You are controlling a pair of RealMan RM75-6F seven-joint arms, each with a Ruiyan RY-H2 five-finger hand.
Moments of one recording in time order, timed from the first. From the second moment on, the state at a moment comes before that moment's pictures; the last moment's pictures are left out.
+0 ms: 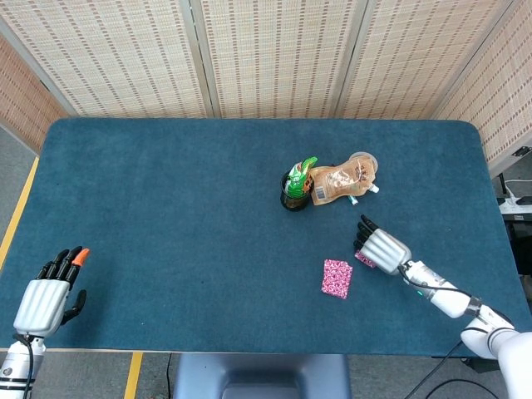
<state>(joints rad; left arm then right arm) -0.15 -1.20 -0.01 -1.58 1.50 1.41 0.21 0.65 -1.55 -0.17 -0.70 -1.81 1.10 -0.18</state>
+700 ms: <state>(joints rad) -0.15 -1.20 -0.01 -1.59 1.50 1.41 0.22 0.64 -1.56 -0.17 -0.68 -1.82 1.15 -0.15</state>
